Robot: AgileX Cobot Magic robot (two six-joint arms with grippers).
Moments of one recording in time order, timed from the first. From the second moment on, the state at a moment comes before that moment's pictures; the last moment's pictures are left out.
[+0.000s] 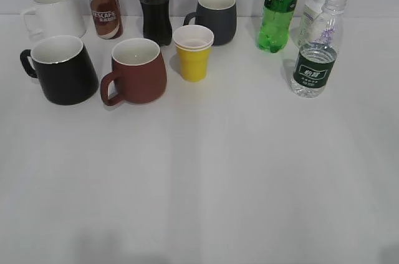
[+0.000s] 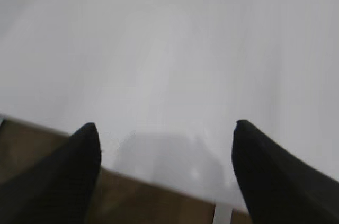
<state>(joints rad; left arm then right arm) -0.05 0.05 -0.56 -0.06 1.12 0.02 0.24 0.08 -0.52 0.06 1.07 -0.07</state>
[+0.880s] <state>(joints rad) -0.04 0.01 -0.53 -0.07 1.07 0.03 0.22 0.04 -0.50 0.07 1.04 -0.07</state>
